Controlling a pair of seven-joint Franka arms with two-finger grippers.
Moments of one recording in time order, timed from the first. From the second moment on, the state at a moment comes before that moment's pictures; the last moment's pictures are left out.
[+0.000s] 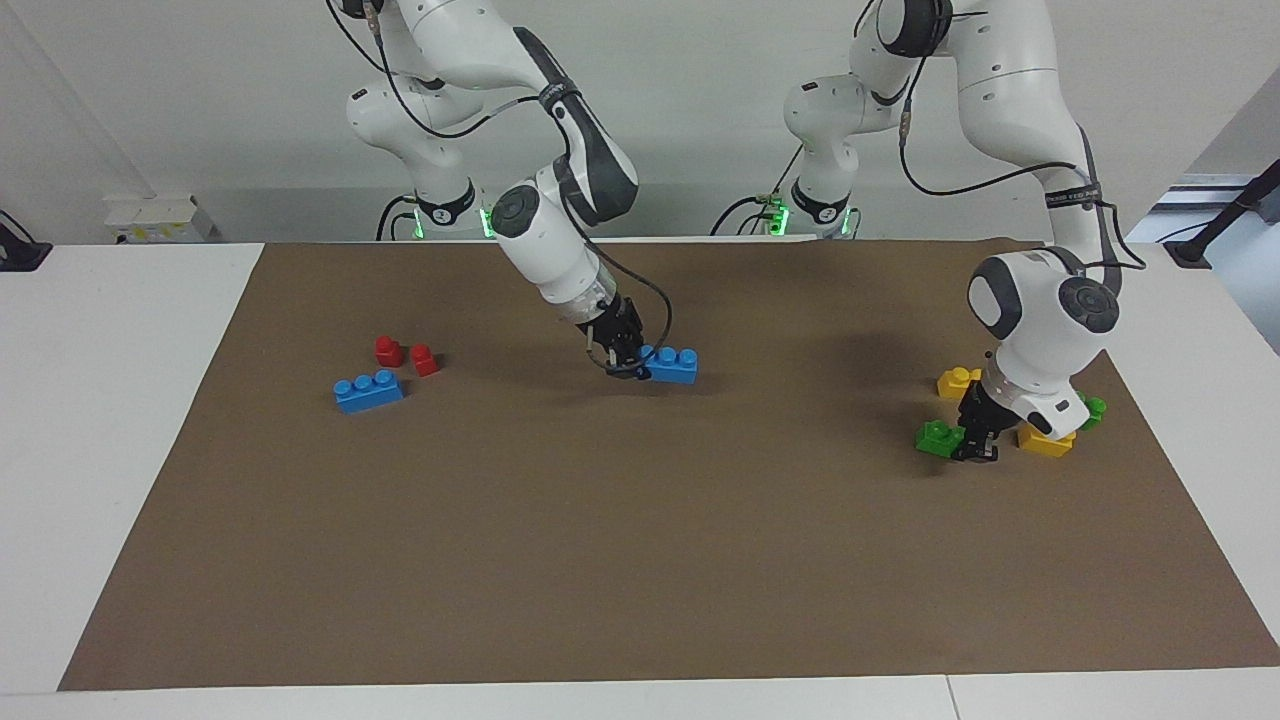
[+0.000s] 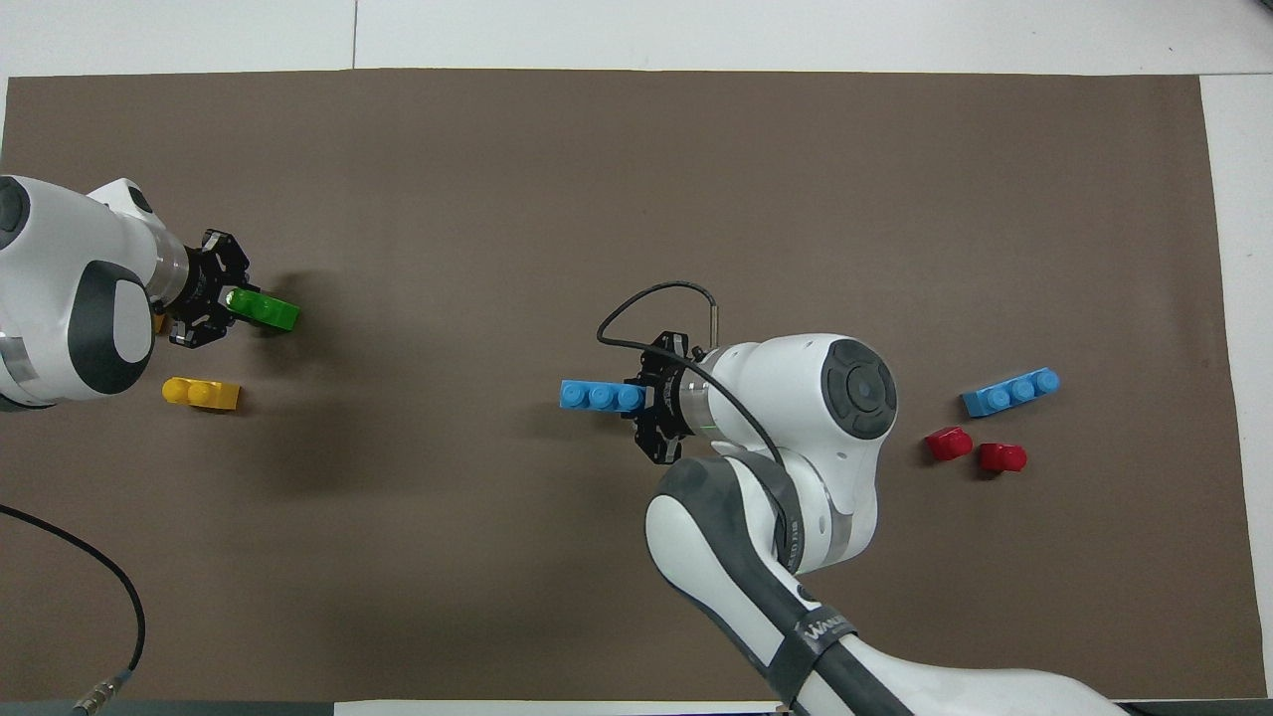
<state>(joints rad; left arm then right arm) 0.11 0.35 -0.06 -1.90 0.01 2.28 -1.19 0.59 0.21 0.03 -2.11 0.67 2.55 1.75</state>
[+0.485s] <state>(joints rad) -0.05 0.19 -0.08 -1.89 0.00 2.08 -1.54 0.63 0.28 0.02 -2.12 0.98 2.61 1.41</state>
